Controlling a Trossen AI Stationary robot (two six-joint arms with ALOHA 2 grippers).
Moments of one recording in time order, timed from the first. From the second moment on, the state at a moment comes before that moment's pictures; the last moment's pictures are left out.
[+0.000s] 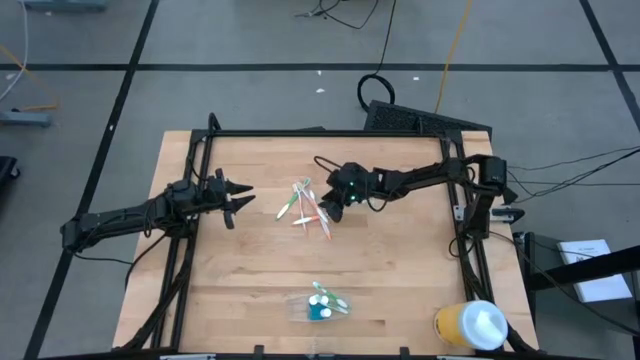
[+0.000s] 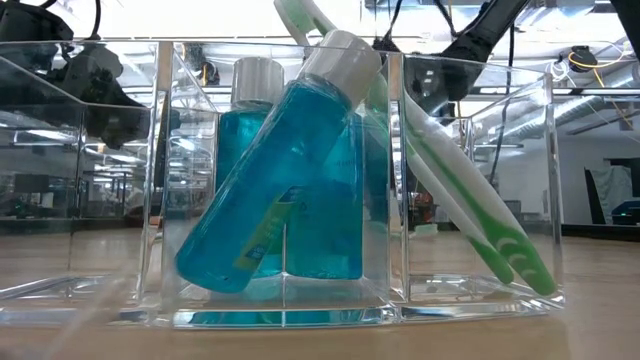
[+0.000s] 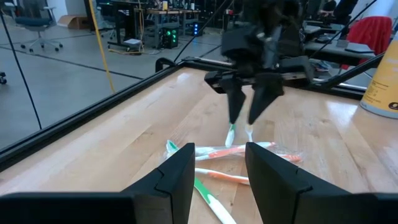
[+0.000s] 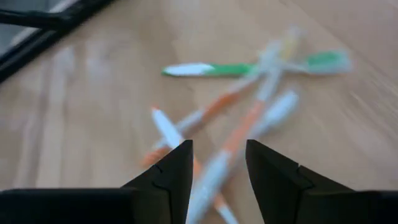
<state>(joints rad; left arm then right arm) 0.28 0.17 0.02 0.03 0.00 -0.08 -0.22 1.82 0.96 0.25 -0.21 0.40</state>
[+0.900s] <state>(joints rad) 0.28 0.17 0.02 0.30 -0.03 0.02 0.14 1.23 0.47 0.71 0.14 0.25</state>
